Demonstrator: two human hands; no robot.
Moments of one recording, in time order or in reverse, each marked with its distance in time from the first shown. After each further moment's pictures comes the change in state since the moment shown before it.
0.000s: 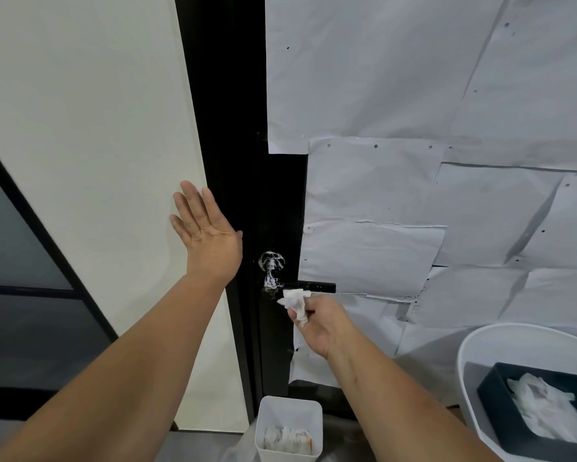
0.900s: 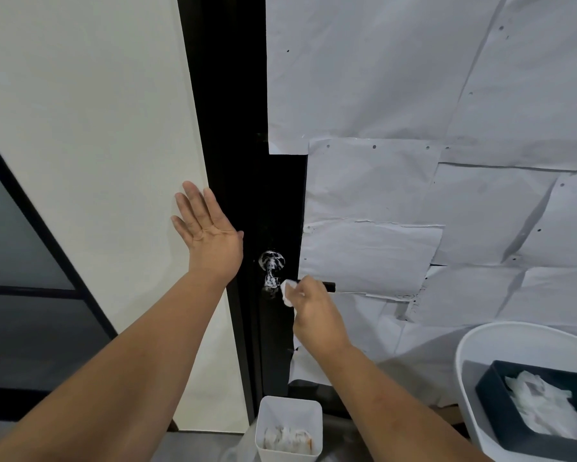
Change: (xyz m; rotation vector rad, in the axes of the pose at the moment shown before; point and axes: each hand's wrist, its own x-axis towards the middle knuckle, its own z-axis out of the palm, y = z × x) left_hand -0.001 0.002 -0.001 -0.007 -0.028 -0.019; right_hand 0.013 0.016 -0.020 -1.808 0.024 -1.189
